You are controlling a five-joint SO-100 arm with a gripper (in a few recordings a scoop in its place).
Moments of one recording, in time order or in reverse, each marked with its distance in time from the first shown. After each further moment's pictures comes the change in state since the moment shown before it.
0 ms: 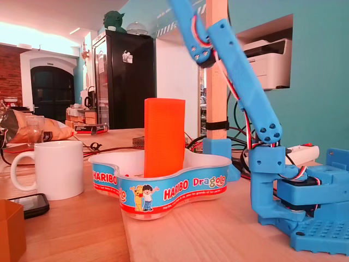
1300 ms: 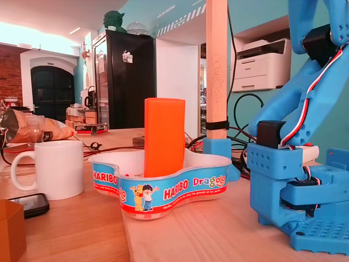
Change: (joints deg) arm -34.2 66.3 76.8 26.9 0.4
